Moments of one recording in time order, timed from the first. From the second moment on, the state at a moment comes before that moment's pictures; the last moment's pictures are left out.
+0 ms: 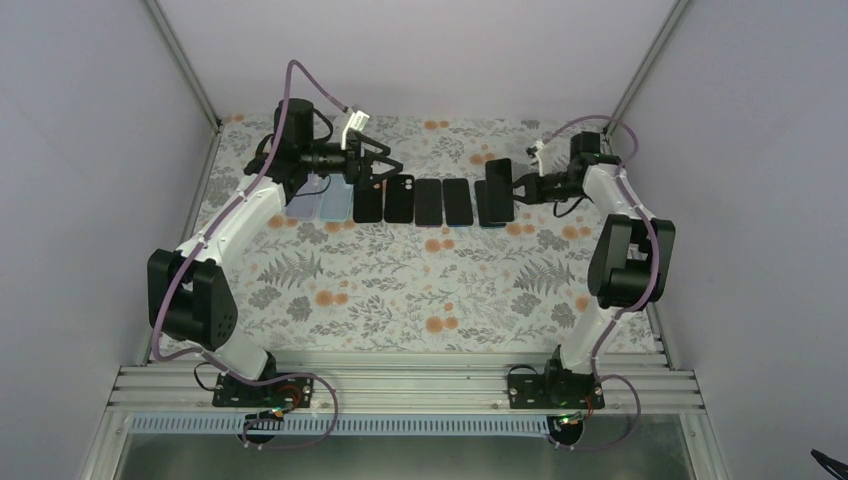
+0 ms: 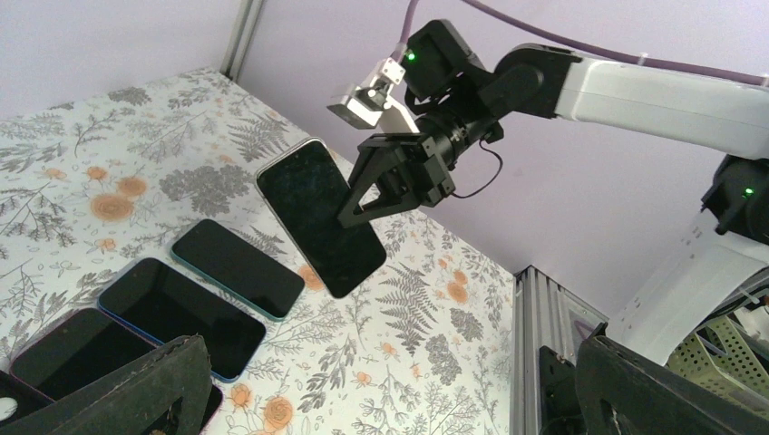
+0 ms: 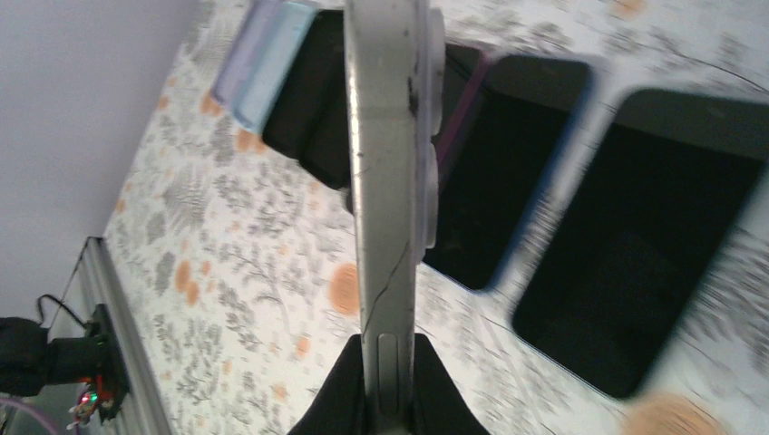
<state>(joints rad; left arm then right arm) -0.28 1.59 1.36 -0.19 1.06 -0.16 -0.08 1.84 1.45 -0.82 -0.92 -0.31</state>
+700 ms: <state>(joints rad) -0.28 1.59 1.36 -0.17 1.06 -0.17 -0.25 2.20 1.74 -1.06 -0.79 -0.46</state>
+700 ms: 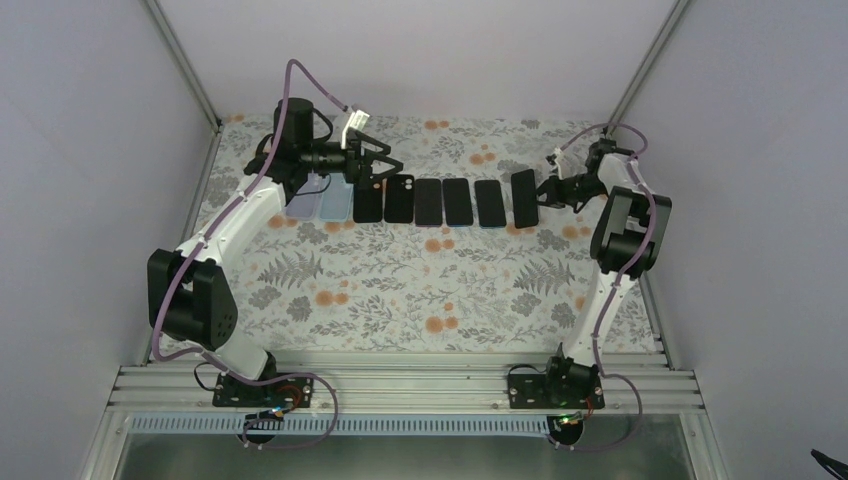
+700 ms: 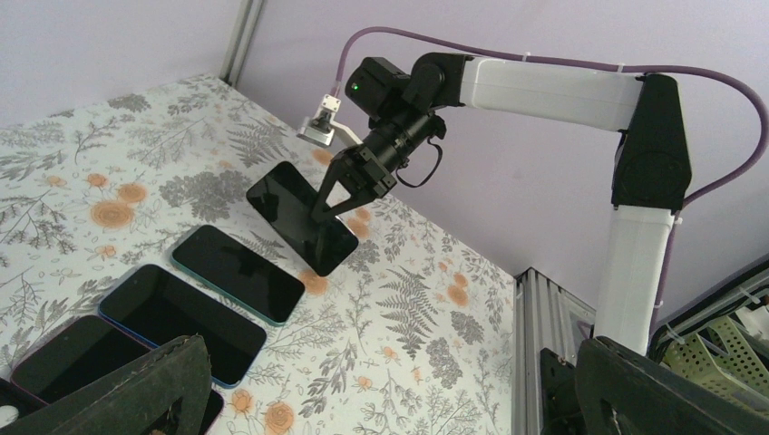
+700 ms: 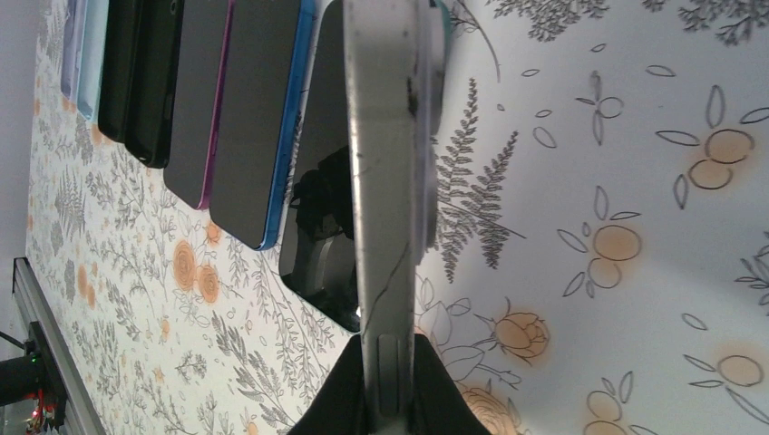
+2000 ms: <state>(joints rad) -0.28 1.59 1.36 -0.17 1.07 -0.18 -0.31 2.43 1.86 -1.01 -1.01 -0.25</state>
